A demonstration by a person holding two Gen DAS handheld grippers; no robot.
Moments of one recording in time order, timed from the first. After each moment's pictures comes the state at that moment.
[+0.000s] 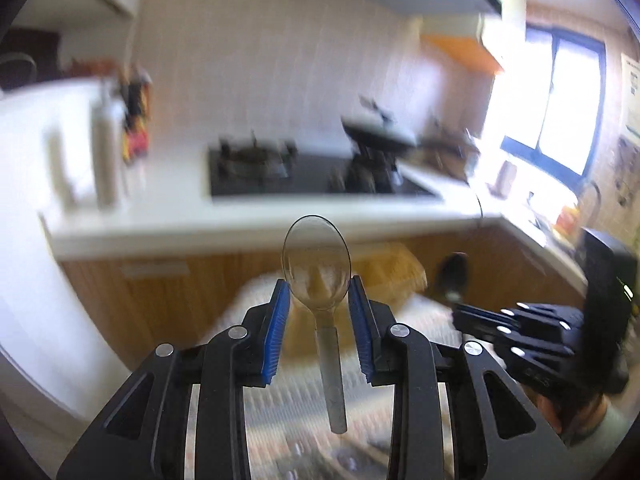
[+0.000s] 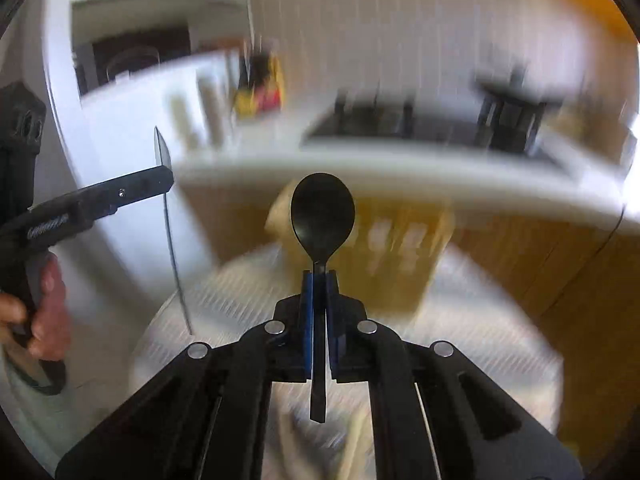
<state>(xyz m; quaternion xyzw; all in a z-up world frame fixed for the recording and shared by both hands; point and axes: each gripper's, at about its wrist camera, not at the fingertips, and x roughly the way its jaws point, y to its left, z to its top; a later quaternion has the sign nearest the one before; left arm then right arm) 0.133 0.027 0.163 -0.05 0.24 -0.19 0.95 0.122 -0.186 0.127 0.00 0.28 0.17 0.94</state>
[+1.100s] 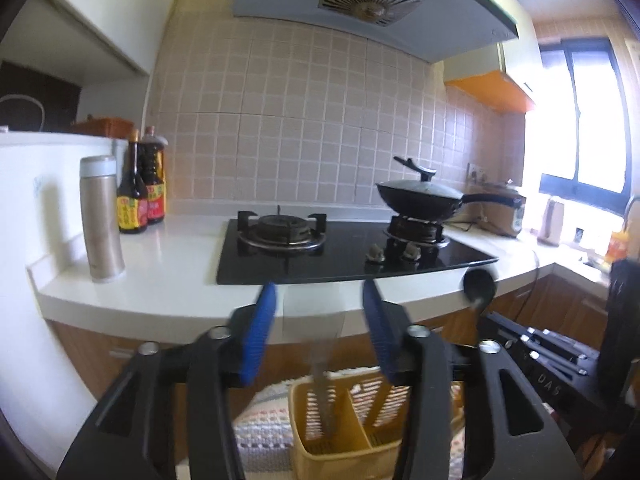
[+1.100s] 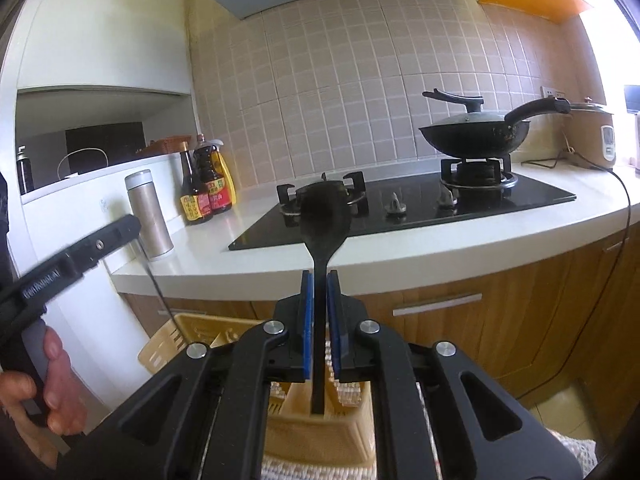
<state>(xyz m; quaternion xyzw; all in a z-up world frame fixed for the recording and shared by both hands) 0.210 -0.027 0.130 -0.04 0.12 -0.12 0.98 0.226 -0.240 0.078 0.10 0.16 0.14 0.97</state>
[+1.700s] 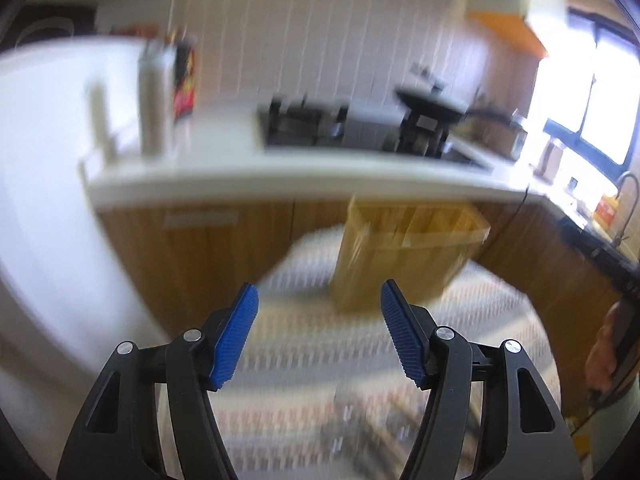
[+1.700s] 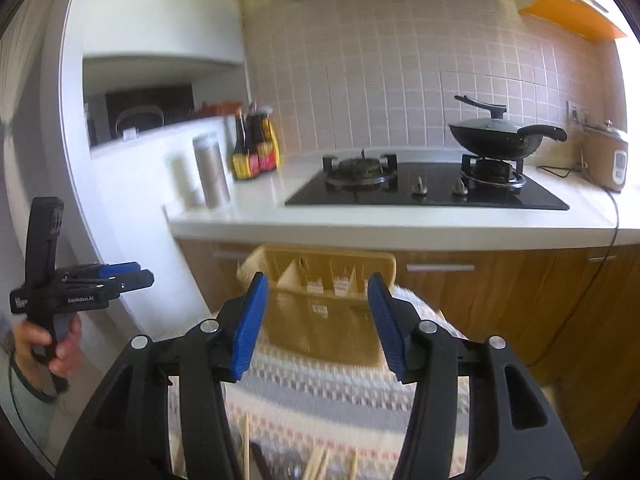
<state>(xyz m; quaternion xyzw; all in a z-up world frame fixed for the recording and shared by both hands) 0.120 0.062 0.096 -0.04 0.34 -0.11 0.93 0.101 -0.236 0.128 0.03 0.23 0.18 0.96</state>
